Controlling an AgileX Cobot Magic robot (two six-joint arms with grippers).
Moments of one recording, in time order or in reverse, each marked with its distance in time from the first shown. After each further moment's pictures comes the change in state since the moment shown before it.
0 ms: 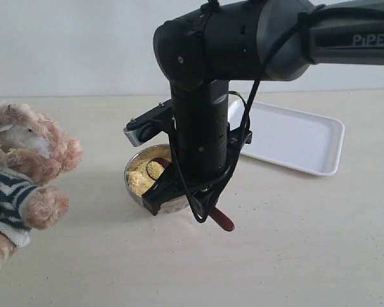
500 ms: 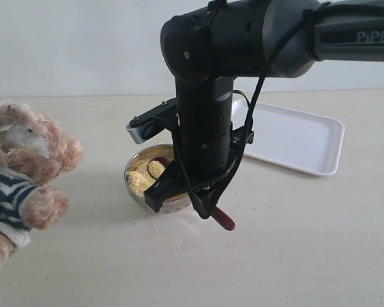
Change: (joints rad) left arm 0.000 0.000 0.000 0.000 0.000 0.000; right arm -0.016 0.000 0.002 0.028 -0.002 -0.025
